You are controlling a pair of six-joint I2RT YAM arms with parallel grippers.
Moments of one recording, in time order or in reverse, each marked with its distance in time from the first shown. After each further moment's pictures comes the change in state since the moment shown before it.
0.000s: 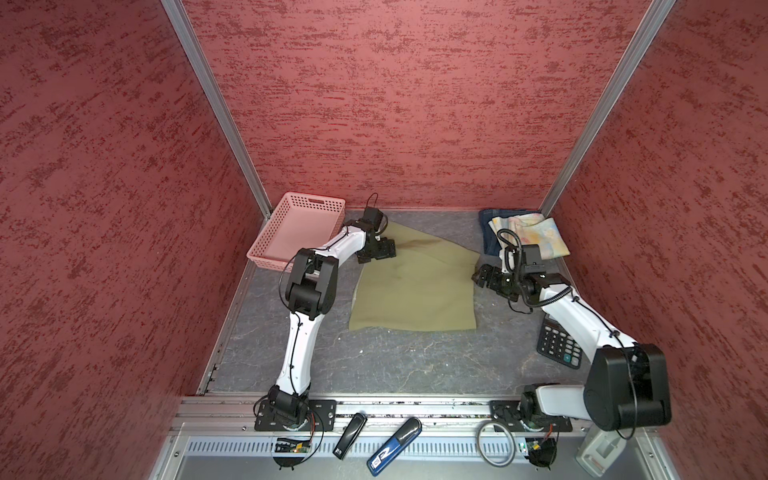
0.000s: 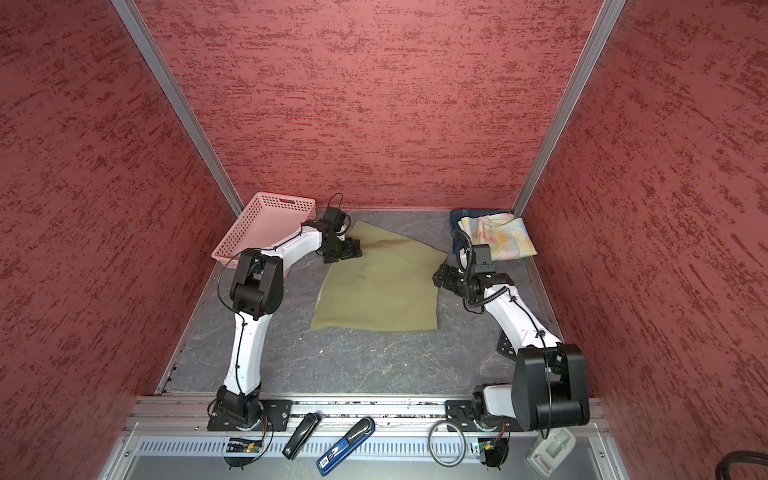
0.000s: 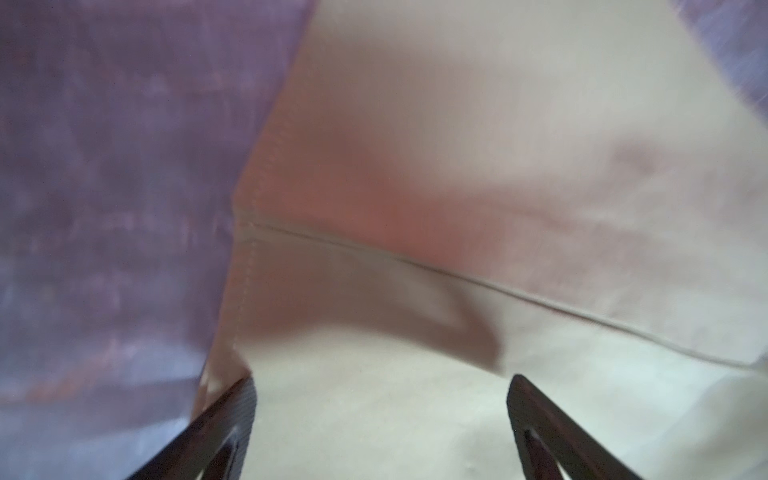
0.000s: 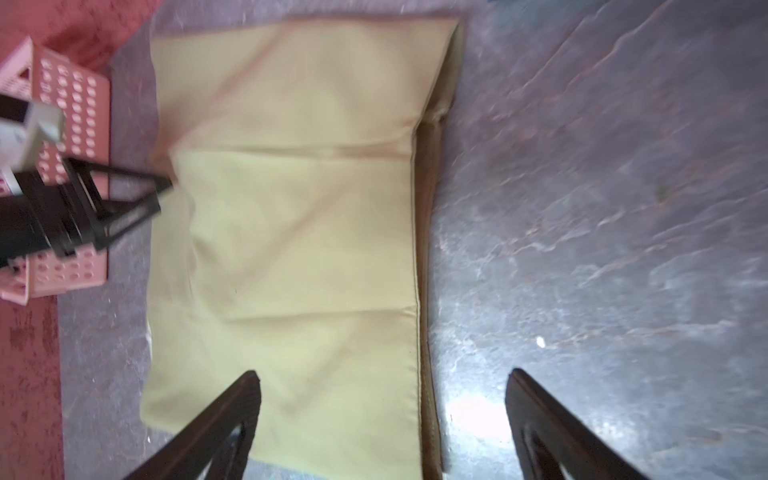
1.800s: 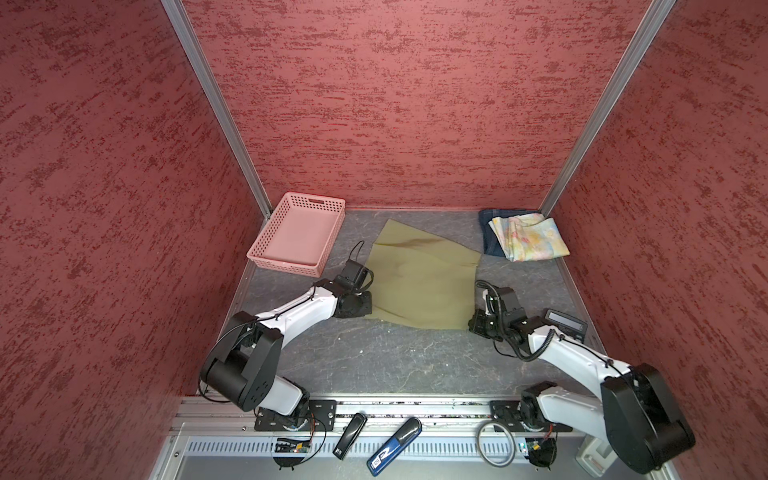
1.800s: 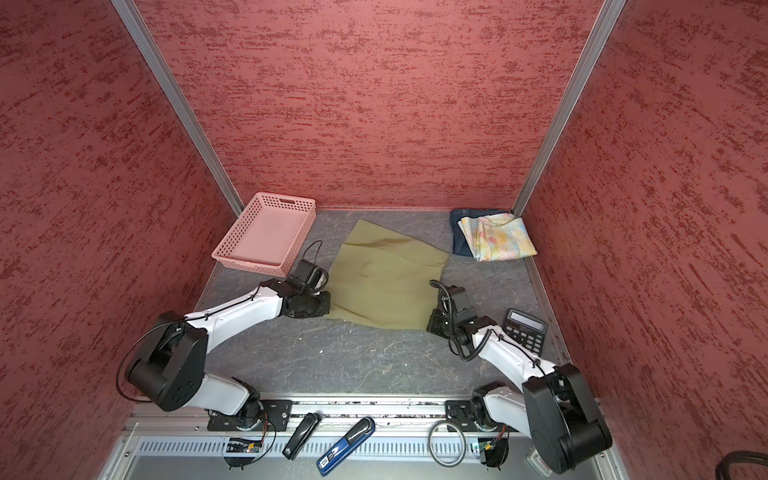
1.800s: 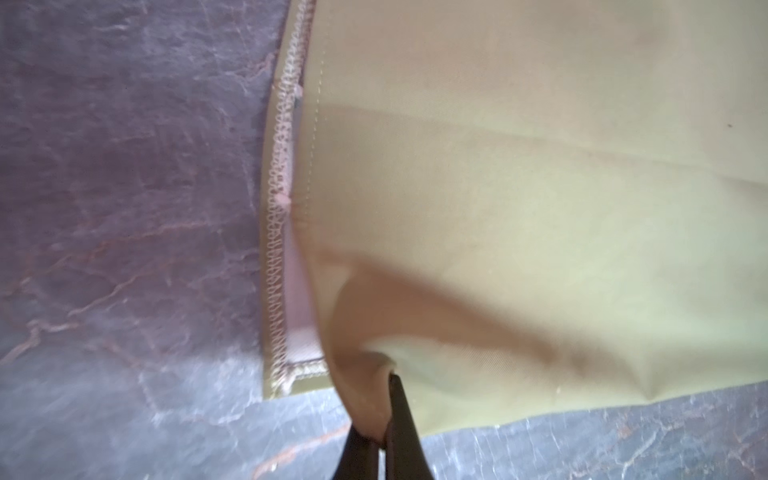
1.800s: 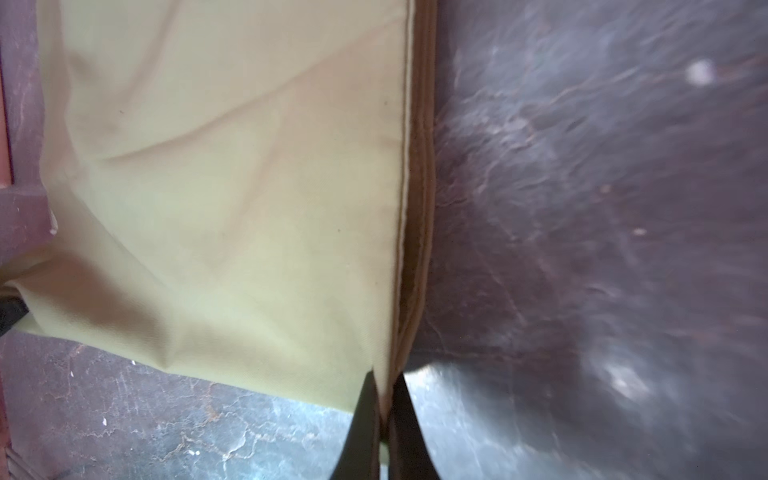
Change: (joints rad) left arm -0.171 -0.880 -1.065 0.152 -0.153 -0.085; right arm 0.245 -0.220 -0.400 0.158 0.136 0.192
